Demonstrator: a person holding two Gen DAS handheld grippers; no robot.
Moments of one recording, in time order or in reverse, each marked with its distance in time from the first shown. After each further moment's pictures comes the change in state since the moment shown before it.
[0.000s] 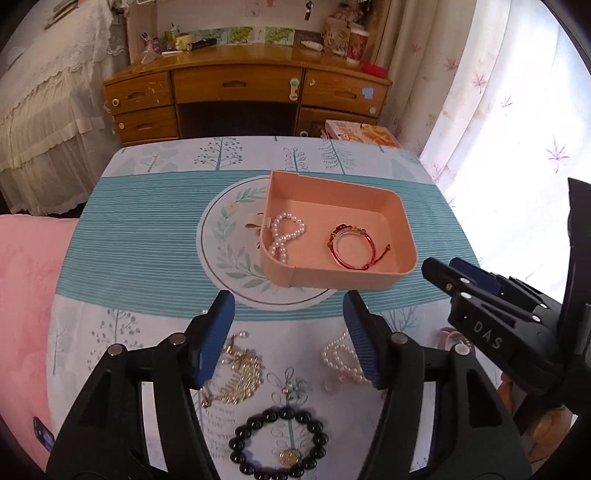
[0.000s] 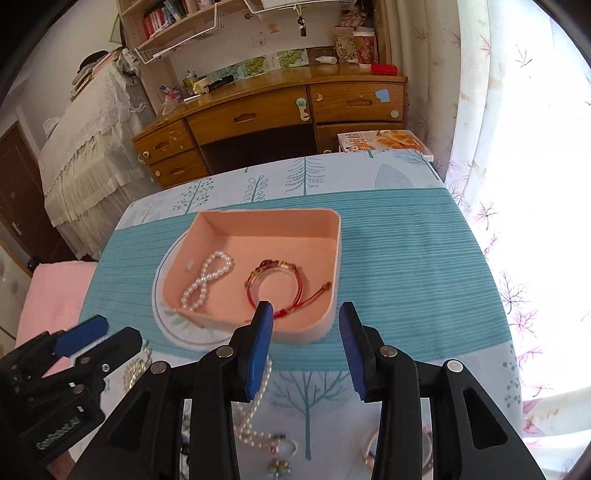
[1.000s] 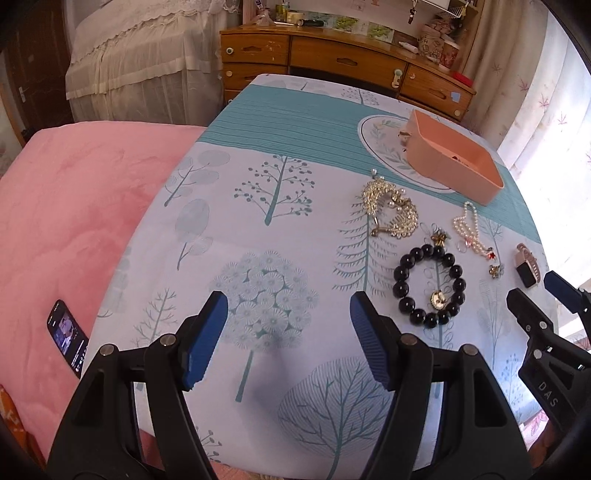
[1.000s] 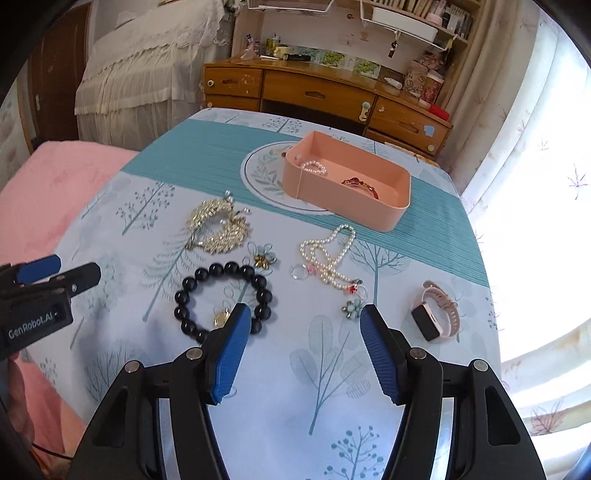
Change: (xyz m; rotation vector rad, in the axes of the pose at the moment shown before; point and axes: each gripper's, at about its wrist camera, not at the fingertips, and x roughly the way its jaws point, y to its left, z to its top) left arm -0.080 0.116 -0.184 -0.235 0.036 0.220; right arm -0.104 0.130 -0.196 -0.409 -0.011 -0.127
